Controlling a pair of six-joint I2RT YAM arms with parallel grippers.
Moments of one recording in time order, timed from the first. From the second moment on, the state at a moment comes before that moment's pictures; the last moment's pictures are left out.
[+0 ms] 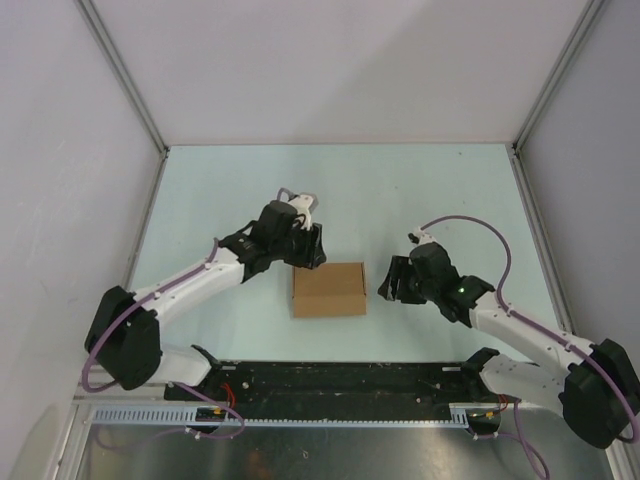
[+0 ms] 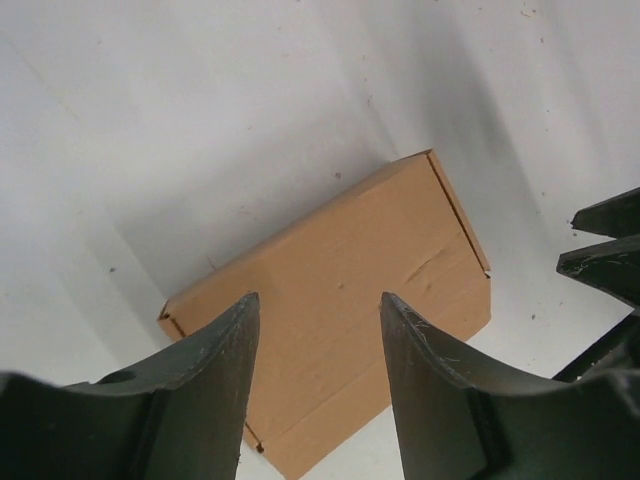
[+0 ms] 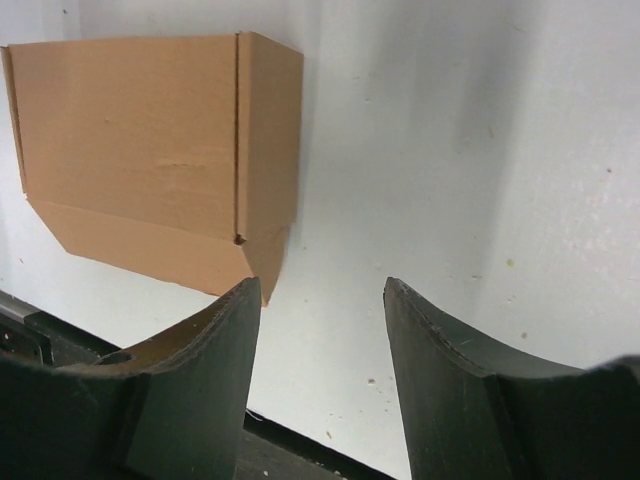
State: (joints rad) left arm -0.64 1.35 0.93 -0.30 0.11 -0.35; right arm 0.65 1.05 0.59 -0.32 -0.01 0.68
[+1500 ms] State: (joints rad) left arm -0.62 1.63 0.86 0.10 0.36 0.00; right arm 0.87 0.88 0.44 -0.11 -0.06 0.76
